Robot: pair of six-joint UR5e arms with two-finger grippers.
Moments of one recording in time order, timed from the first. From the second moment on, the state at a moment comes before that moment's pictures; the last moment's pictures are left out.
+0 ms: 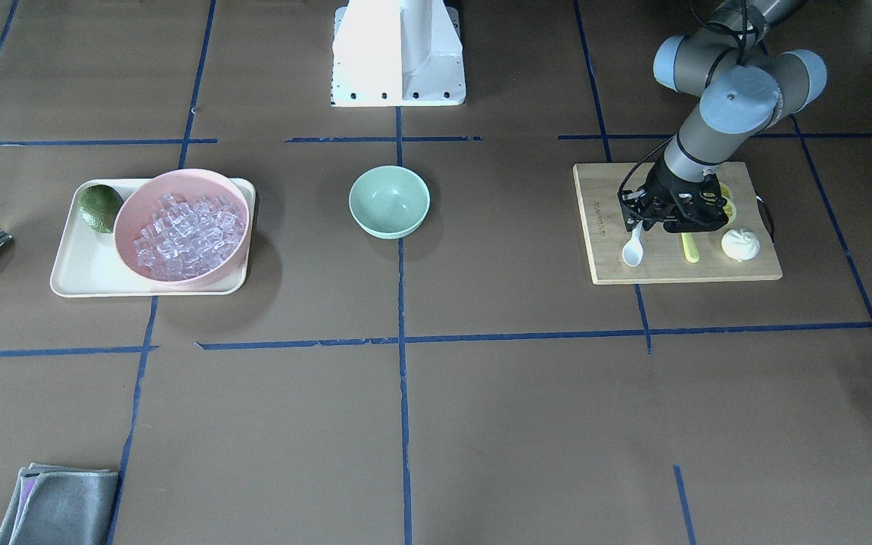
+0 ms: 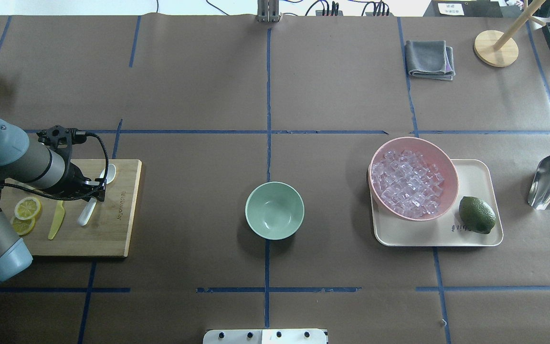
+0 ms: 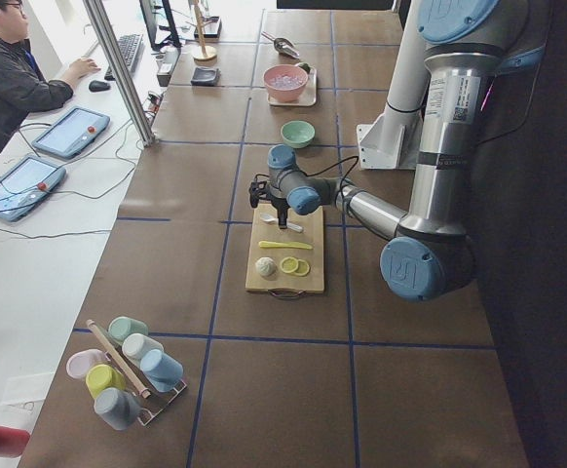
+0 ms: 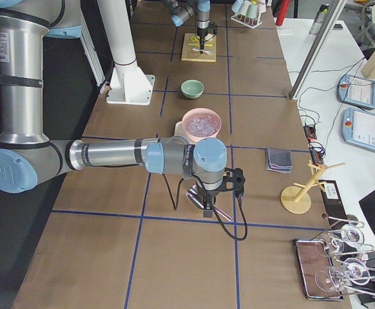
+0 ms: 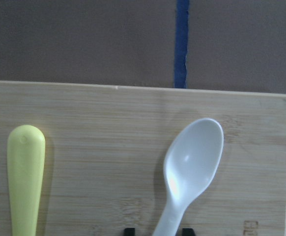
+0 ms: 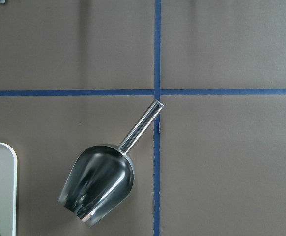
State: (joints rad) left arm -0.71 -1.67 -1.77 -1.98 -2.05 -1.10; right arm 1.64 -1.64 1.76 -1.68 2.40 -0.04
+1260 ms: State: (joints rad) left arm -0.74 -1.77 -1.95 -1.70 -2.13 -1.12; right arm 1.64 -1.64 1.77 -1.68 2.44 0.02
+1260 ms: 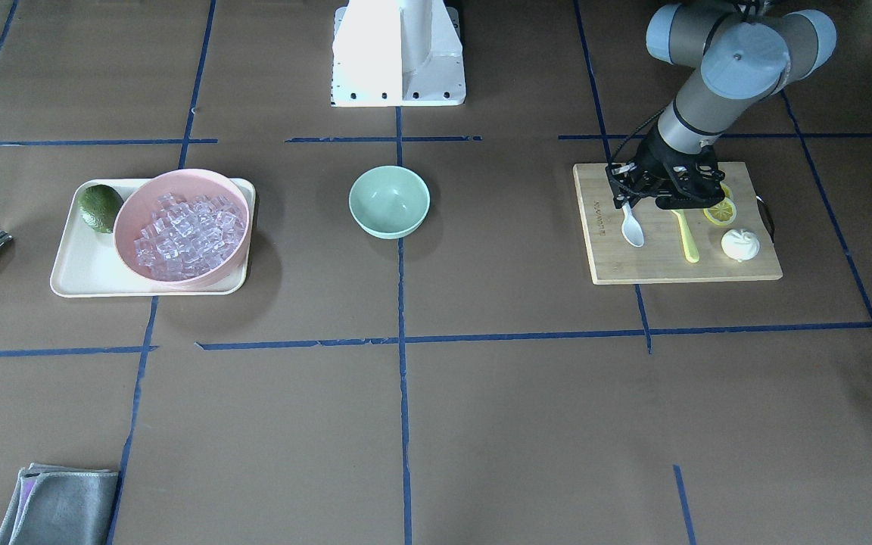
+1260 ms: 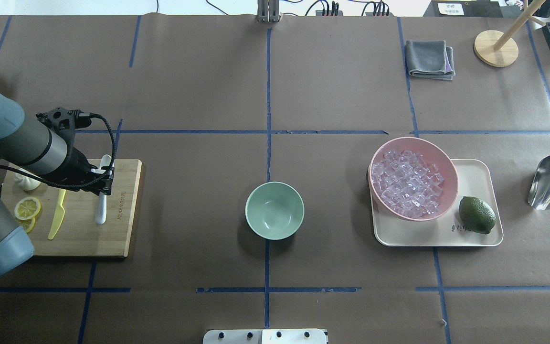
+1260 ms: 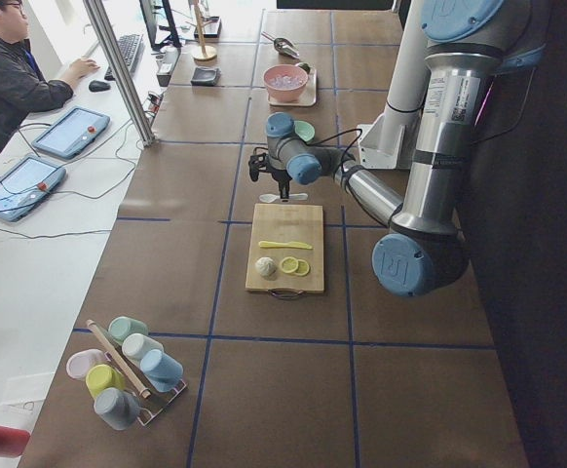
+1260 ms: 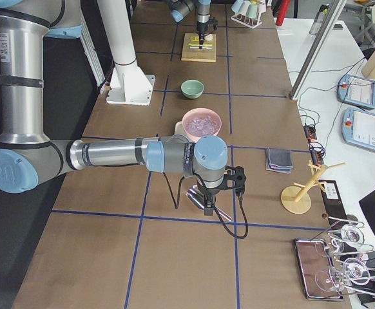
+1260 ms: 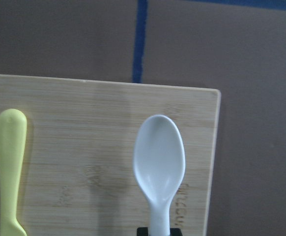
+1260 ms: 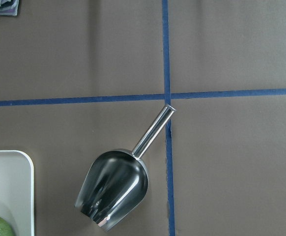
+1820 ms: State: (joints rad) left arm -0.54 -2.05 -1.99 -1.54 -2.05 -1.45; right arm 1.57 -1.63 1.86 -1.68 2.46 0.14
